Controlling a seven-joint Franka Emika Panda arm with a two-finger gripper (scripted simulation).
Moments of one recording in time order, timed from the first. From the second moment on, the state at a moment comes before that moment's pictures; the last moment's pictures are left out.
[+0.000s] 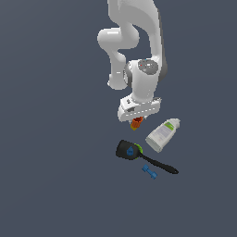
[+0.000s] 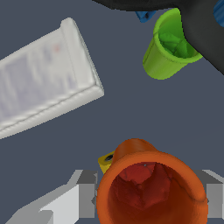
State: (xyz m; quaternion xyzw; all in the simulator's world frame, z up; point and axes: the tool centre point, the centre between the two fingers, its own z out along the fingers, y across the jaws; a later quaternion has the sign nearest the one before) arm -0.075 0.097 0.122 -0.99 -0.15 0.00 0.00
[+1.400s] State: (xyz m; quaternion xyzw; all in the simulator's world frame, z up) arm -0.033 -0.150 0.365 -0.99 -0.15 0.00 0.00
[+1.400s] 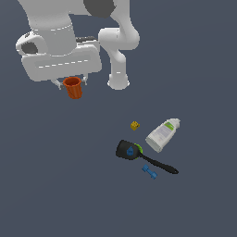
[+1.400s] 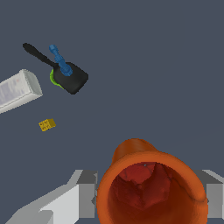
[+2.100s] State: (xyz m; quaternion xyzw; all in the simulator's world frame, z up) arm -0.016 -0.214 0.428 -0.99 -0.15 0.00 0.00
